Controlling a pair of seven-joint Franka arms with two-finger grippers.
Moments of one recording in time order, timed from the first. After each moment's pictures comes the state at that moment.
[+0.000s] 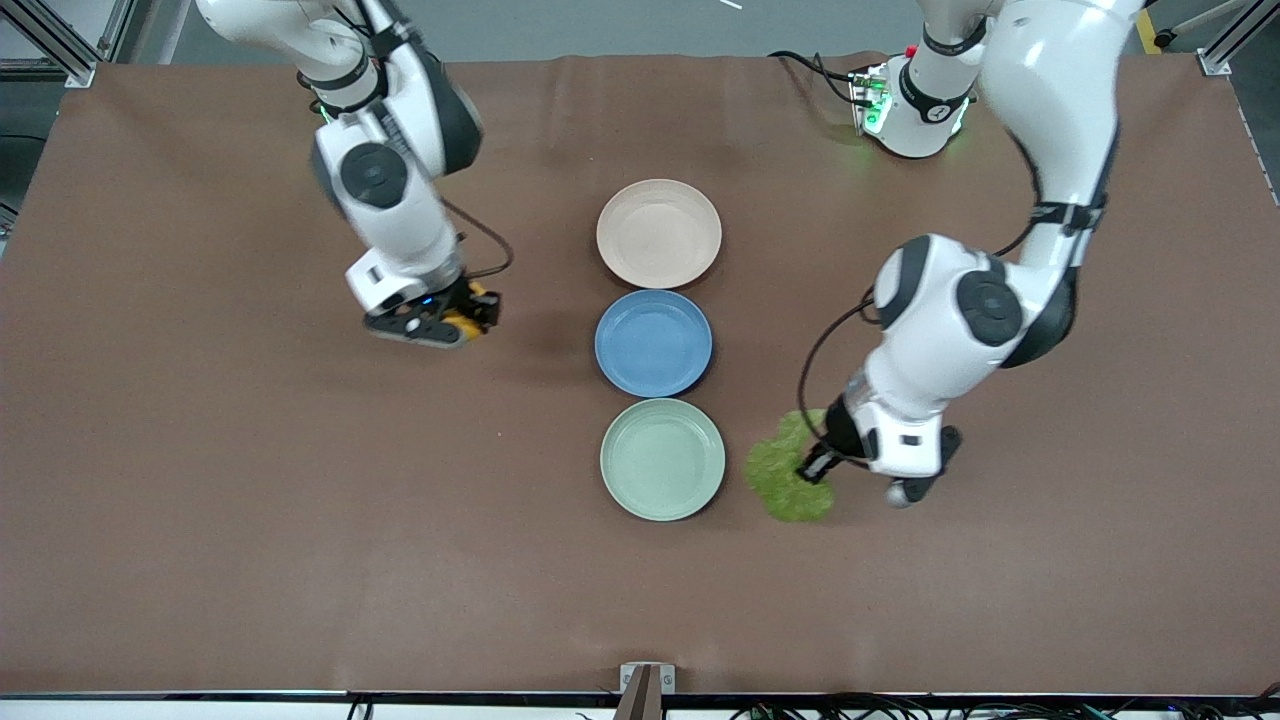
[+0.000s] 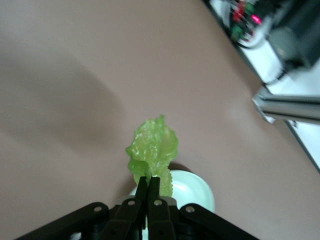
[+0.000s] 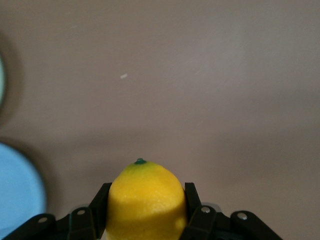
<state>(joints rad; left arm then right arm) -0.19 0.49 -0.19 -1.64 -0.12 2.42 -1.05 0.47 0.12 -0.04 -2.18 -0.04 2.30 0.58</state>
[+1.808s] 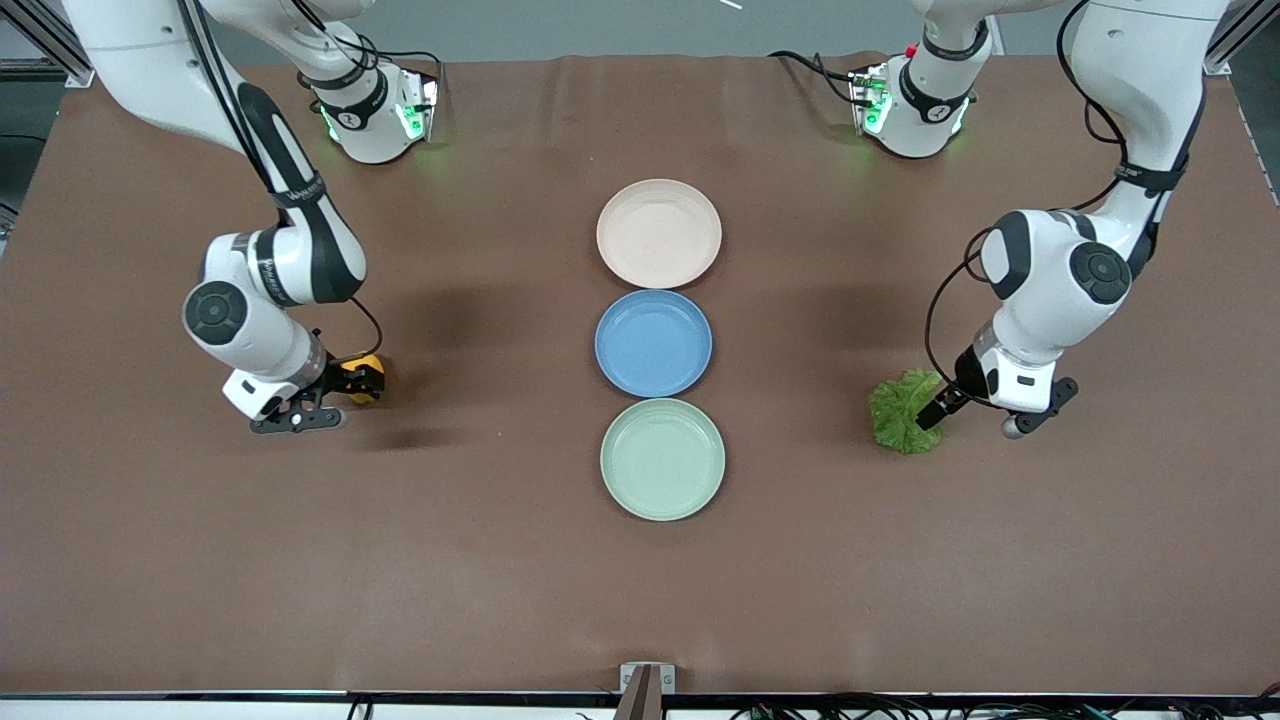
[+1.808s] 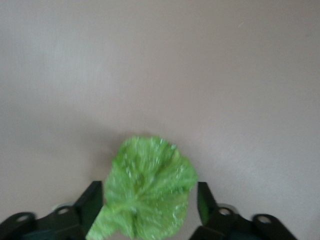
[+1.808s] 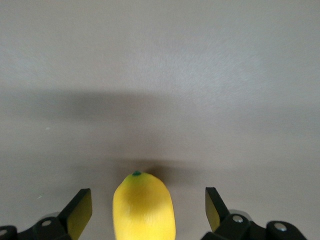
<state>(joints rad) 0.11 0.32 -0.22 -2.18 -0.04 2.72 -0.57 0.12 0.34 -0.03 -2.09 -0.03 2.38 0.02</state>
